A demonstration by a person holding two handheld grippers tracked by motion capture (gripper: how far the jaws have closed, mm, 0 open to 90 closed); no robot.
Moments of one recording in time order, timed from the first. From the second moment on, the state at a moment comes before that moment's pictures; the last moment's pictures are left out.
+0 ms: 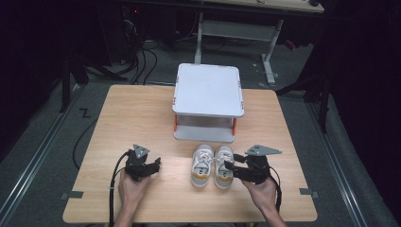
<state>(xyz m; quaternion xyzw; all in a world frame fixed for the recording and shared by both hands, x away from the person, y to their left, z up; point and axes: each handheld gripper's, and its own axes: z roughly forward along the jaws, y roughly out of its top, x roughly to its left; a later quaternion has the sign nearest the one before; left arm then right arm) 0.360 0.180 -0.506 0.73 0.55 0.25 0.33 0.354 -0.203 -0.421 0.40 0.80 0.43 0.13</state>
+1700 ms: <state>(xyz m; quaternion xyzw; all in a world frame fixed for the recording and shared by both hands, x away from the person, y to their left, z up) 0.336 0.025 -0.436 0.81 0.45 0.11 0.37 0.416 -0.282 -0.501 0.53 0.75 0.32 0.24</state>
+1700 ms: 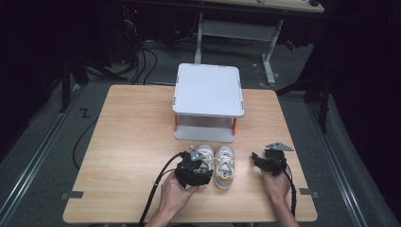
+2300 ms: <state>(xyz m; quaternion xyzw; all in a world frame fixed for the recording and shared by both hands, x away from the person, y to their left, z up) 0.344 0.005 -0.439 0.79 0.48 0.09 0.36 0.416 -0.282 -0.501 0.53 0.75 0.32 0.24</state>
